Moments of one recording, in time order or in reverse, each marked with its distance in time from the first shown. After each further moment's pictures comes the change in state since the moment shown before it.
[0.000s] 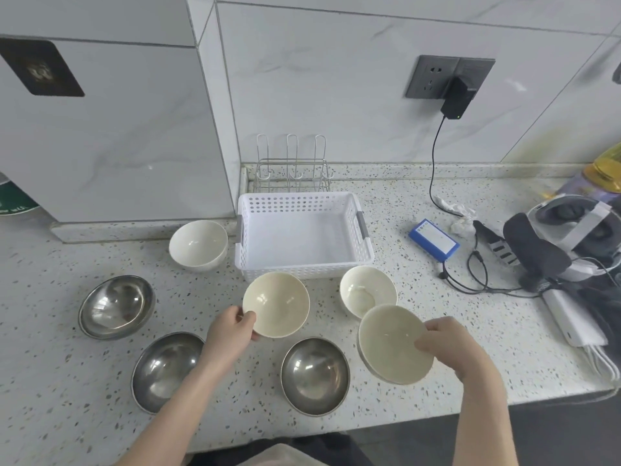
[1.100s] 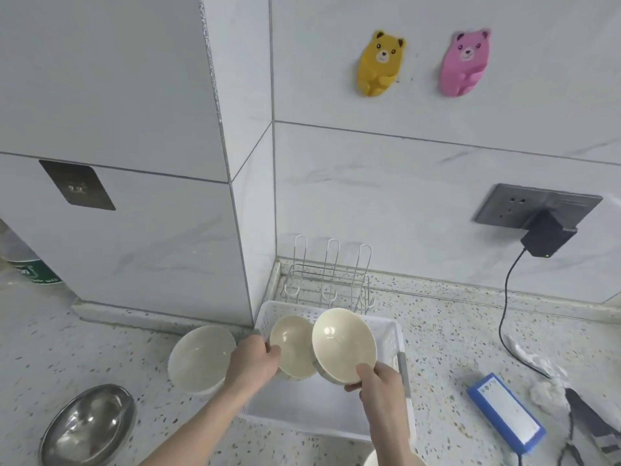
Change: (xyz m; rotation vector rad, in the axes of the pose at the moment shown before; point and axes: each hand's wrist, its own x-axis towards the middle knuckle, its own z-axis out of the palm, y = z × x) left_hand 0.156 0.109 -0.002 0.226 0.183 -0.024; right_hand 0.130 -0.181 0.076 0.468 0.039 -0.258
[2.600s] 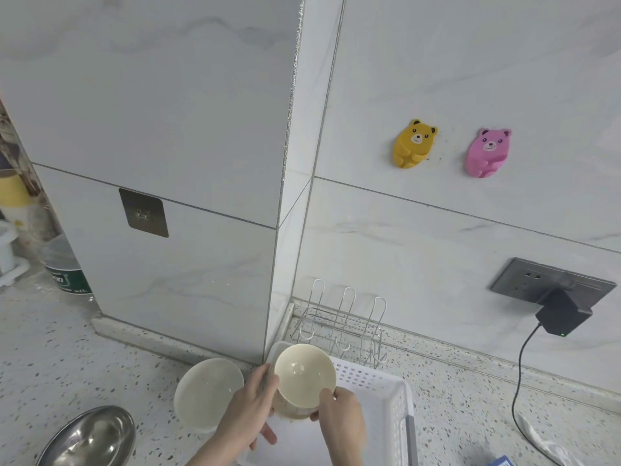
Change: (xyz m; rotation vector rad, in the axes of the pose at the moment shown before) left_hand -0.011 -0.024 -0.007 -0.436 -0.092 -0.026; right_hand 0.006 -0.034 0.067 -0.376 -0.091 -0.054
